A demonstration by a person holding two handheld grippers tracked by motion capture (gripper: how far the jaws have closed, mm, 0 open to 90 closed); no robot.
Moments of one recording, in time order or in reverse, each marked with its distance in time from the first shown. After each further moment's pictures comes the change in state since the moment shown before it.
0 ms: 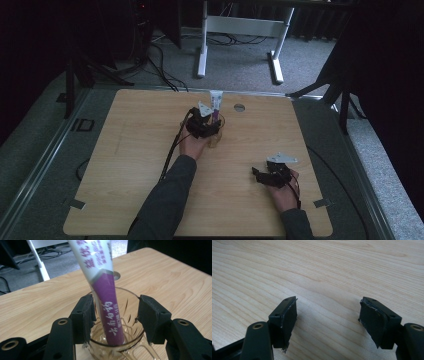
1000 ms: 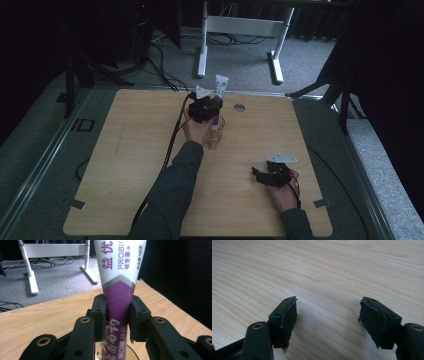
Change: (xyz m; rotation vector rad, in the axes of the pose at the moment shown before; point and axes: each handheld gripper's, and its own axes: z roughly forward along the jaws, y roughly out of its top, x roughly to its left) left arm 0.017 0.042 0.004 -0.132 -0.077 -0.138; right arm 0.000 0.000 0.000 0.000 0.000 0.003
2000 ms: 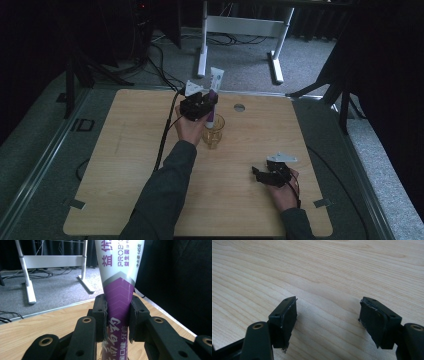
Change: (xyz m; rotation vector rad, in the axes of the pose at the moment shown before) left arm 0.002 0.019 -0.039 -0.081 -0.036 -0.009; right arm -0.001 0.001 0.001 0.000 -0.002 -0.003
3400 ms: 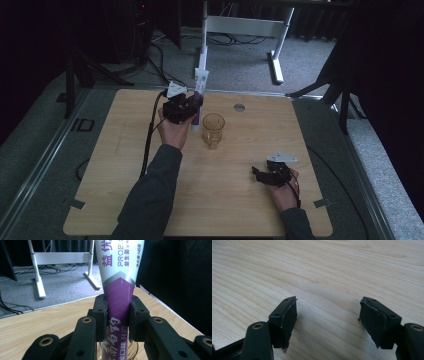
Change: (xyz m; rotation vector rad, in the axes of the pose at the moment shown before) left arm 0.015 0.004 -0.051 0.028 0.042 -0.007; right arm 0.000 0.000 0.000 0.000 -0.002 0.004
